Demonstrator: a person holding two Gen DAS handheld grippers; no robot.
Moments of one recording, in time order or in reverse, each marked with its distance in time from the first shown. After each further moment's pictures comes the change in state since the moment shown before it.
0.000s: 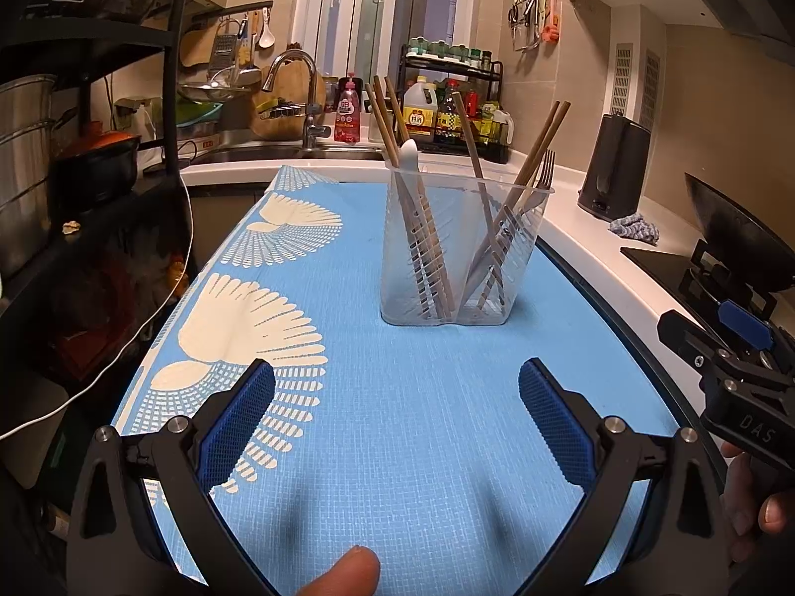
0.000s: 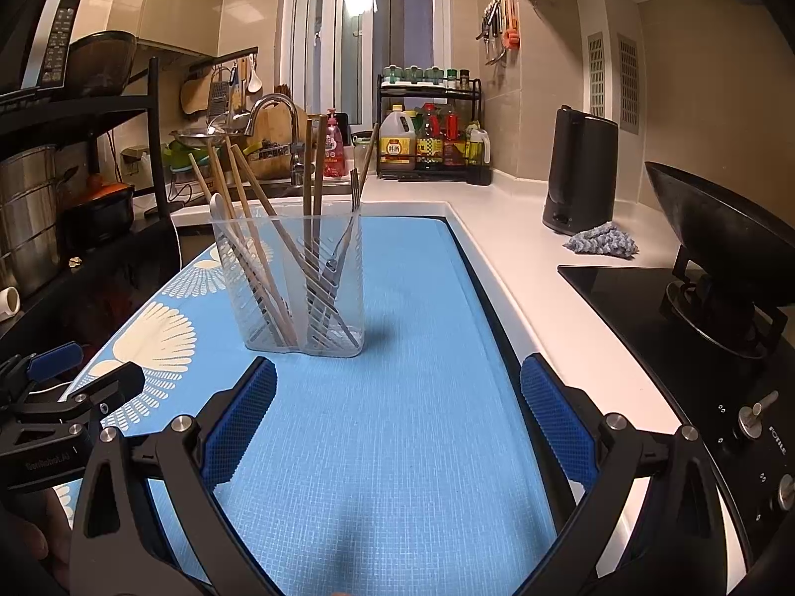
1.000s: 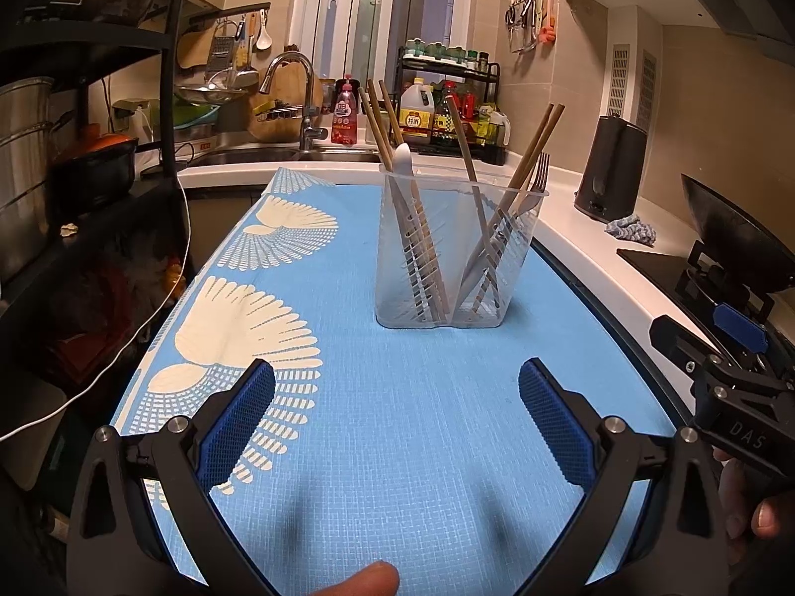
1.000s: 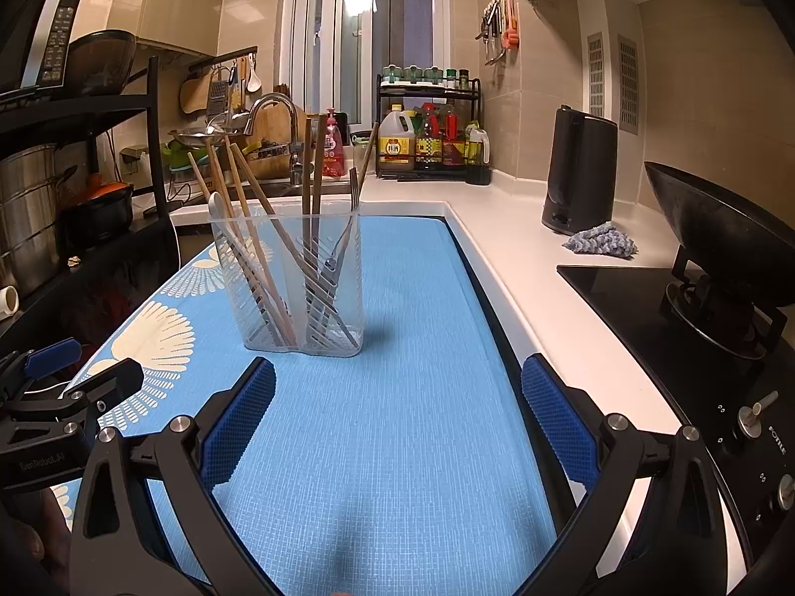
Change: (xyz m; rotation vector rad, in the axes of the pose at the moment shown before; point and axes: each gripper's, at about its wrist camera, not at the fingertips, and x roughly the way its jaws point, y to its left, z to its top) left arm -0.003 -0.003 0.002 0.000 -0.003 -0.006; right arm 0.002 0.001 -0.001 0.002 0.000 -0.002
